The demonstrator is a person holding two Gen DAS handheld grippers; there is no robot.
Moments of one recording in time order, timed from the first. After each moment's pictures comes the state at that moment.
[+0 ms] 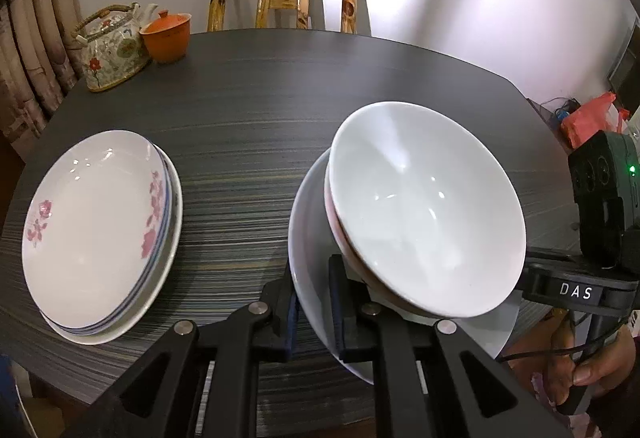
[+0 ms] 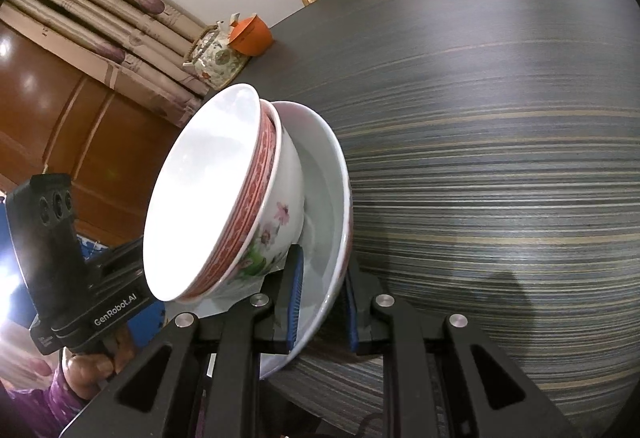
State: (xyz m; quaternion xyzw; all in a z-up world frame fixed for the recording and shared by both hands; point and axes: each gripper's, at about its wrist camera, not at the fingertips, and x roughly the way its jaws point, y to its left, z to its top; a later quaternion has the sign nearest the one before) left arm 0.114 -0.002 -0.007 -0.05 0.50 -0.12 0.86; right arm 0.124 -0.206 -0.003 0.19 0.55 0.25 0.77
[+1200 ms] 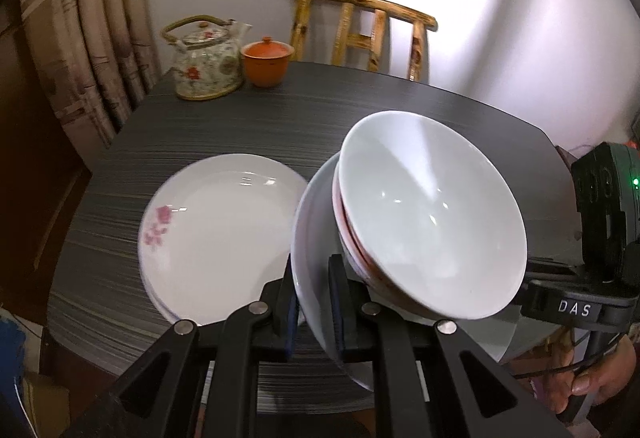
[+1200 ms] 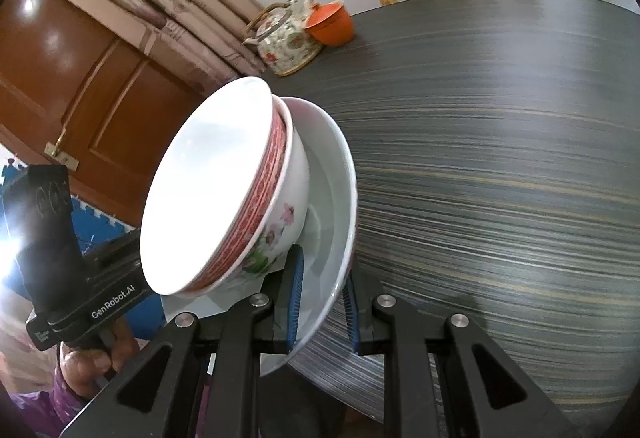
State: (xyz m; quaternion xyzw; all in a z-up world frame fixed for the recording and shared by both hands) left arm 0.092 0.106 0.046 -0.09 0.47 -0.04 0.88; right arm 0.134 -0.106 0.045 0.14 0.55 0.31 0.77
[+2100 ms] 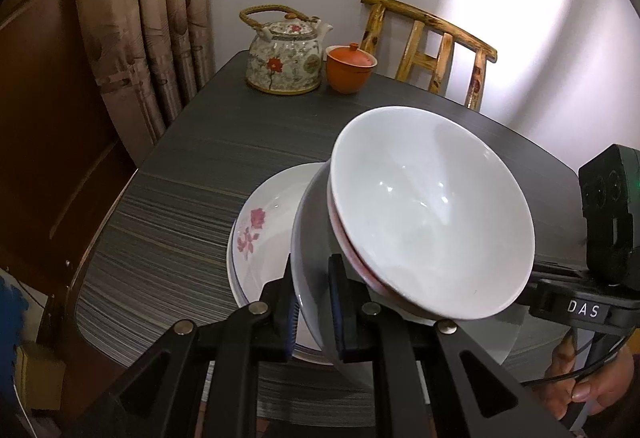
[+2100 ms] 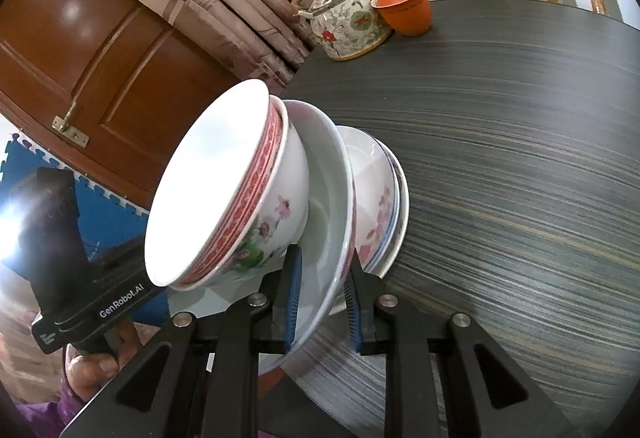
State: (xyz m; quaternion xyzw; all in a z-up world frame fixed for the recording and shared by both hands) left arm 0.097 0.187 0.038 -0.13 0.47 0.03 0.87; right arm 0.168 -0.012 0.043 0.11 0.55 0.36 0.74
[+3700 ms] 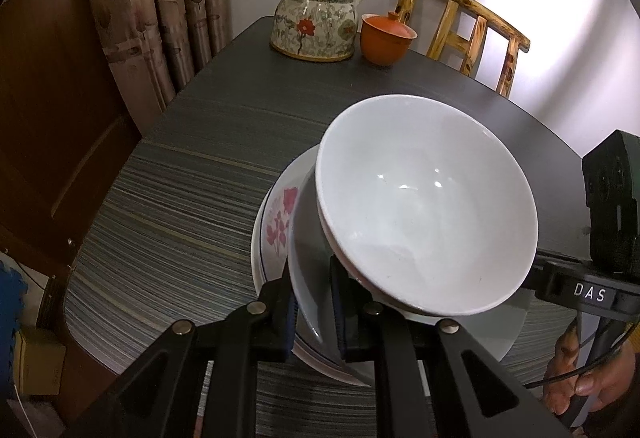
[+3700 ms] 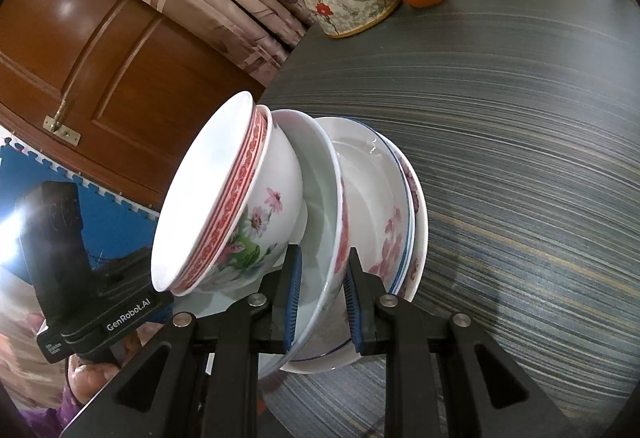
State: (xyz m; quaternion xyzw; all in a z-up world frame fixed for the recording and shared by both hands) left arm 0.115 0.209 -0.007 -0.15 0.51 0.05 0.85; right arm 0.198 0.016 0.004 0.12 0.58 0.37 0.72
